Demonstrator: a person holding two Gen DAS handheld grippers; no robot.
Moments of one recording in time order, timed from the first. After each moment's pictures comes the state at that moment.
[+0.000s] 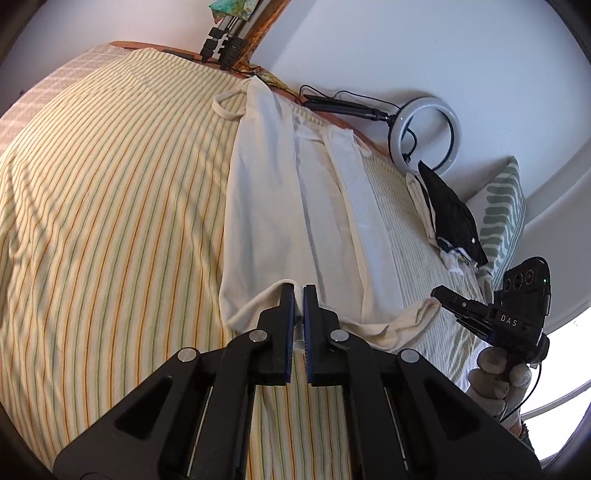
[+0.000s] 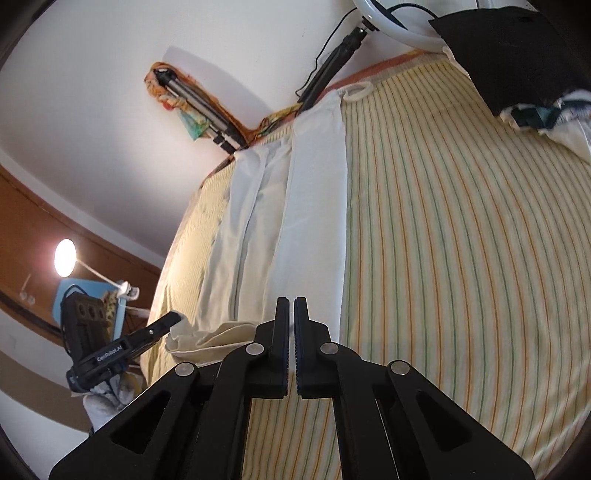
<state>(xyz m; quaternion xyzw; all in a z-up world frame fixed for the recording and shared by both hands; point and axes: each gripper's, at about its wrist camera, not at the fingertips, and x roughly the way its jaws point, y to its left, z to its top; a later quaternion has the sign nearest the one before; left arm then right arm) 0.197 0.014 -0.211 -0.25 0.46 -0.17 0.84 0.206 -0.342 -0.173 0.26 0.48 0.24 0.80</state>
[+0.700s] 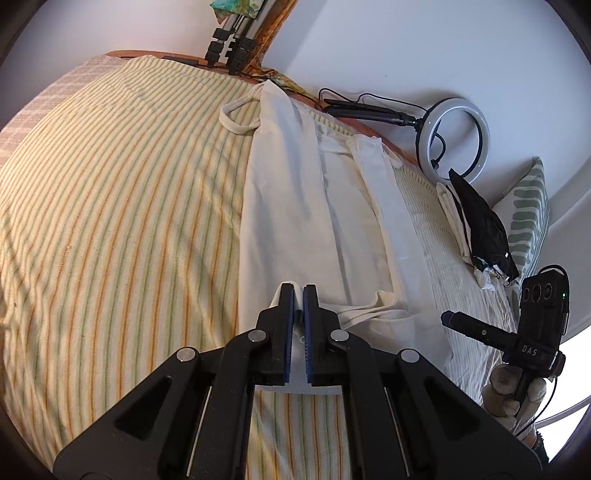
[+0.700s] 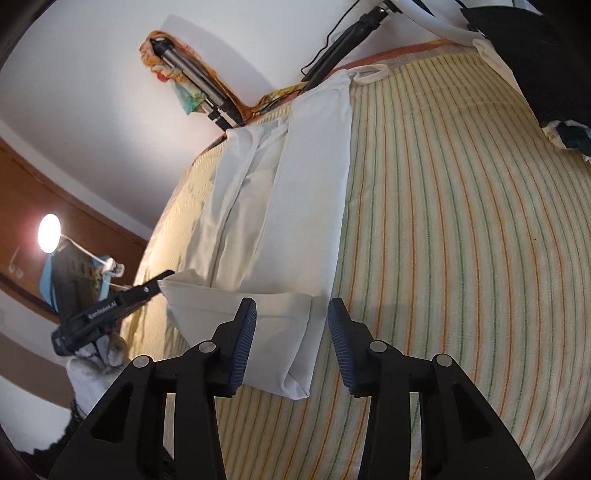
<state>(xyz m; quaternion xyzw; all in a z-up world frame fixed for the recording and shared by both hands) 0.243 0.010 -0.229 -0.21 0.46 -0.14 0.85 0.234 -0.326 -0.195 0.20 0.51 0.27 0.80</state>
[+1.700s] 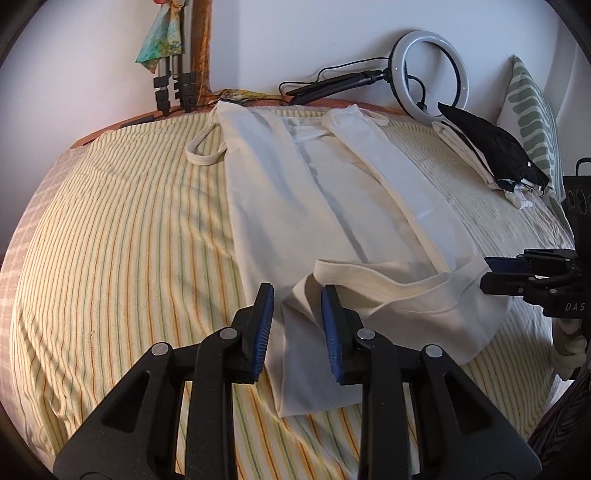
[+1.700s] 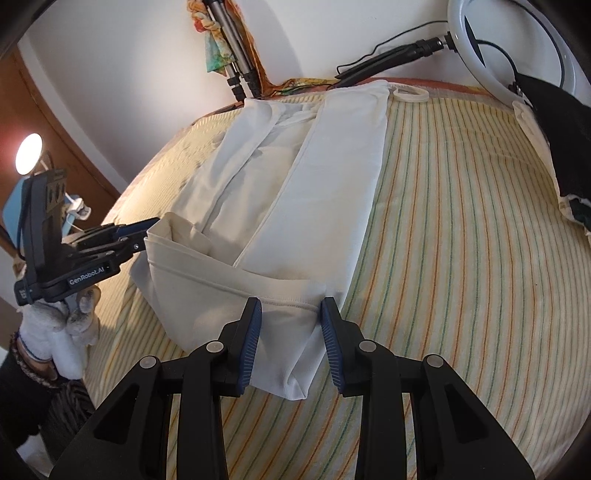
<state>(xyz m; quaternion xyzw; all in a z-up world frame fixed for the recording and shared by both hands) 0.247 -0.022 -0.235 0.00 0.43 -0.17 0.89 0.223 -0.287 -0.192 0.04 0.49 0.26 0.83</state>
